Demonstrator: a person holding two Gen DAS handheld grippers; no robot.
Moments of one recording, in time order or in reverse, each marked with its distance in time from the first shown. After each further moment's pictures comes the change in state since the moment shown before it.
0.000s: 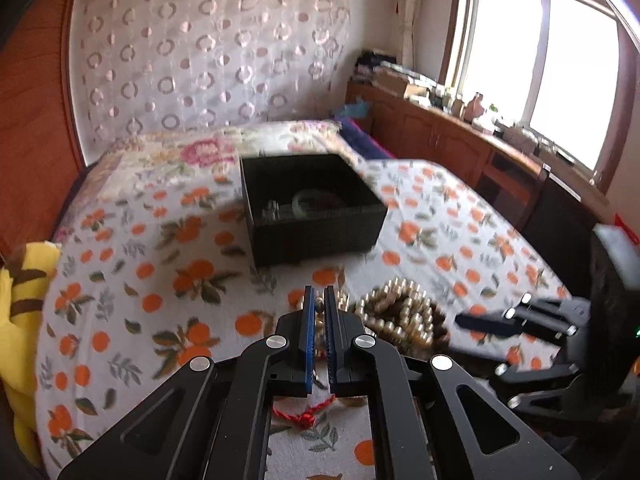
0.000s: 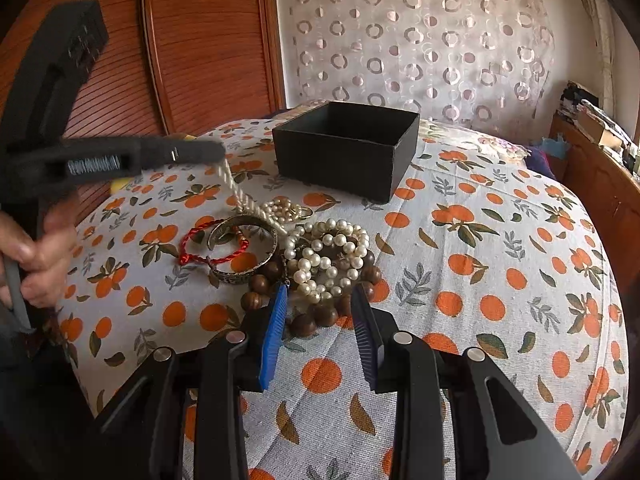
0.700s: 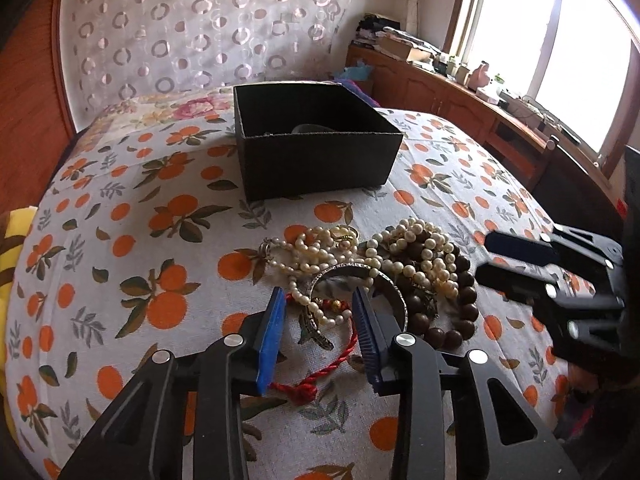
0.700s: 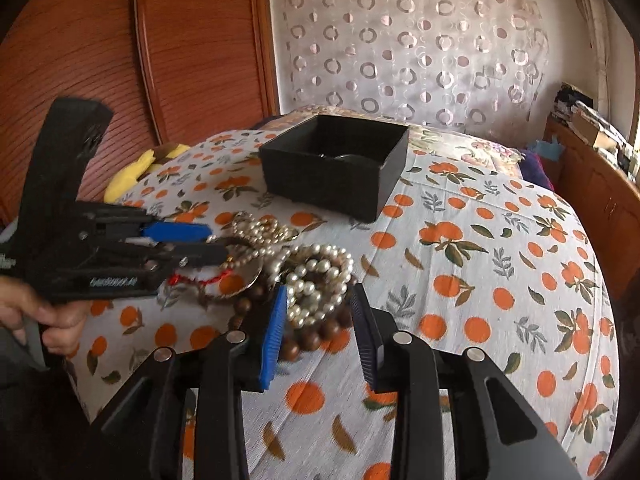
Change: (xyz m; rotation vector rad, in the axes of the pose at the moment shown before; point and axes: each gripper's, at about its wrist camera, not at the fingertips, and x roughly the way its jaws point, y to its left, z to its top) left arm 0.042 0.006 -0.037 -0.014 0.158 -0.016; right arm 0.001 -0.006 0.010 0.001 -0.017 -0.028
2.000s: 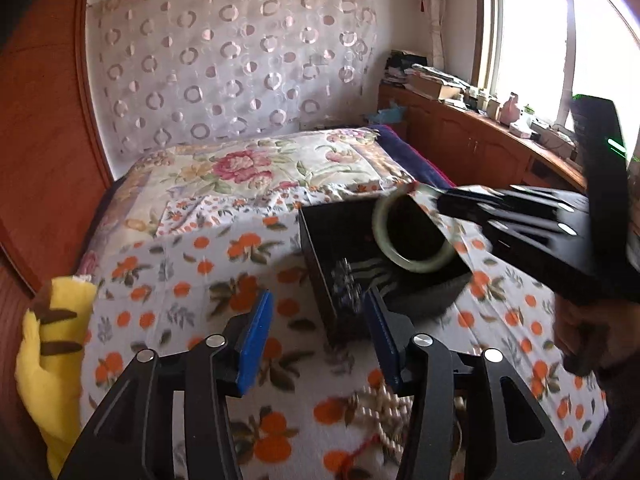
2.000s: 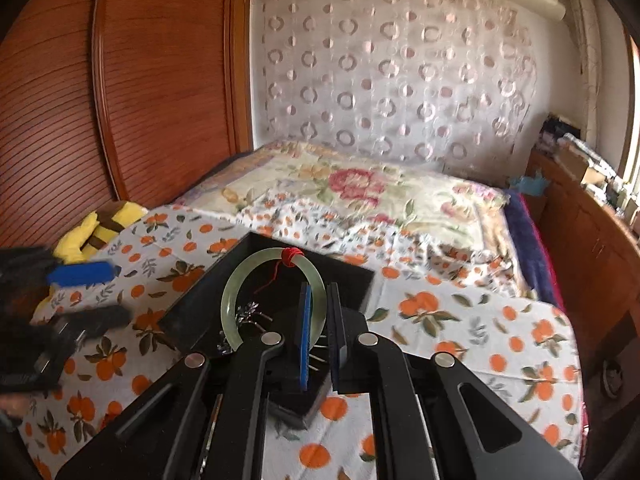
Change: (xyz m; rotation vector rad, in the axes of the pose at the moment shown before) left arm -0.019 0.036 0.085 0.022 -0.138 0.138; right arm 0.079 -0.054 0.145 -0.002 -0.074 -0.090
